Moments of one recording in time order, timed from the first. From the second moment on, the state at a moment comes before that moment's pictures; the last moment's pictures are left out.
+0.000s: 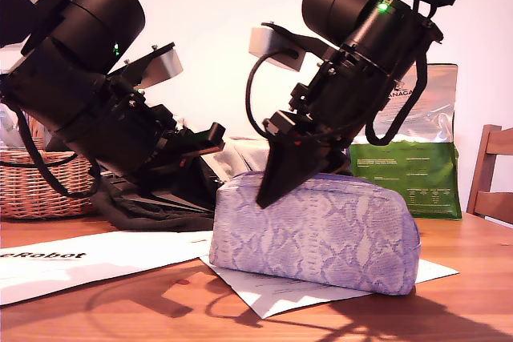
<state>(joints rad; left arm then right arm) -0.64 1.60 0.66 0.33 0.12 -0.13 0.62 1.68 1.00 -0.24 -0.28 -0.36</state>
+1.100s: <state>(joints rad) -0.68 1.45 0.66 0.37 0.24 -0.23 0.62 1.68 1.00 -0.24 -0.28 -0.36</state>
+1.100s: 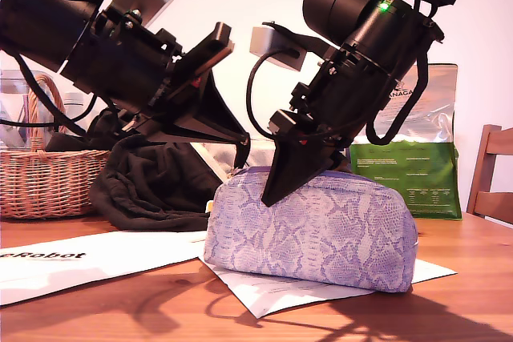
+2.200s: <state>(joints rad) -0.68 1.46 0.69 0.45 0.43 -0.15 0.62 1.67 1.00 -0.24 -0.28 -0.36</state>
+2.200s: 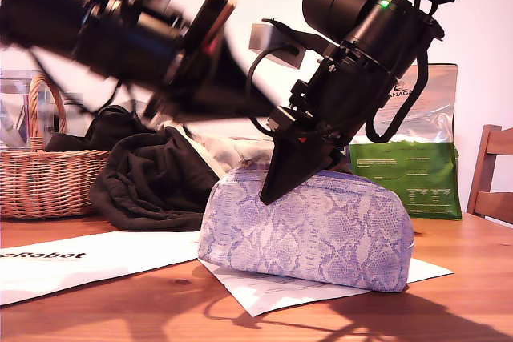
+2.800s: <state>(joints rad) -0.52 1.46 0.70 0.18 0.58 0.60 0.62 1.67 1.00 -0.25 -0.28 -0.37</state>
